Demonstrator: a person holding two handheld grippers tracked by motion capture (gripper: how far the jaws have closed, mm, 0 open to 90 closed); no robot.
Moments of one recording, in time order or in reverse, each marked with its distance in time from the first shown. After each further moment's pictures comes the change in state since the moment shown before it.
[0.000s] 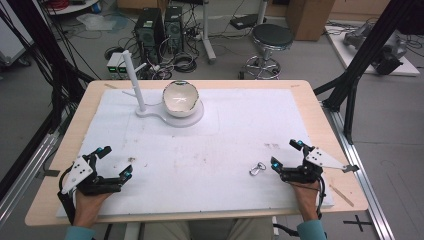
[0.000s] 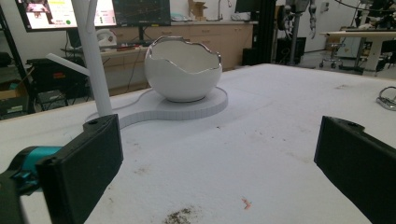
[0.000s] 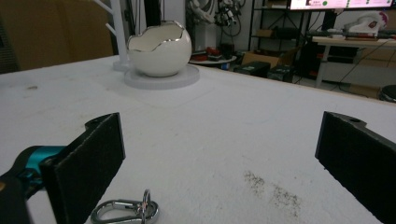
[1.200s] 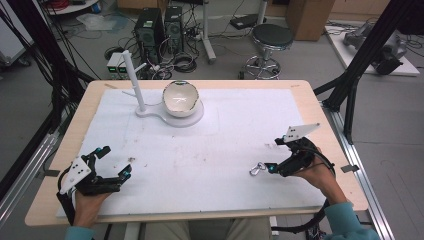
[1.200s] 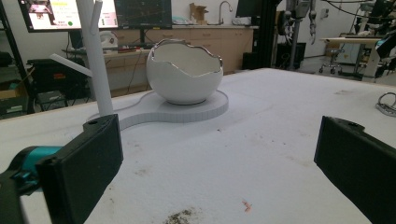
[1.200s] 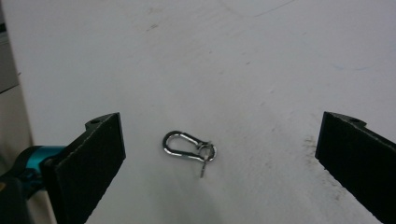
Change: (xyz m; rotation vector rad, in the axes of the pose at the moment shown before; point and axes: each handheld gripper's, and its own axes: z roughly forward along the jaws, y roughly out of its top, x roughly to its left) left arm 0.002 -0.001 -0.001 -0.013 0.004 -0.015; right arm 0.006 0.076 0.041 0.646 0.339 -0.156
